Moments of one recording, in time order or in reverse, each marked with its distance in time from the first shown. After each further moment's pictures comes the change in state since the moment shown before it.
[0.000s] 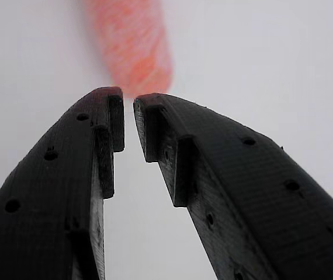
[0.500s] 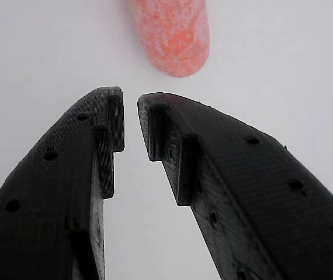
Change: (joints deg) arm 0.0 0.0 0.0 1.8 0.0
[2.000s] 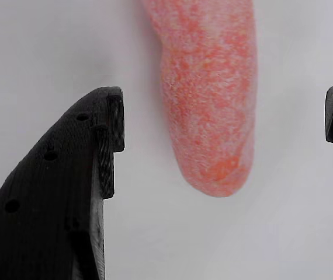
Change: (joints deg) arm -3.0 -13.8 -9.4 -0.1 0.0
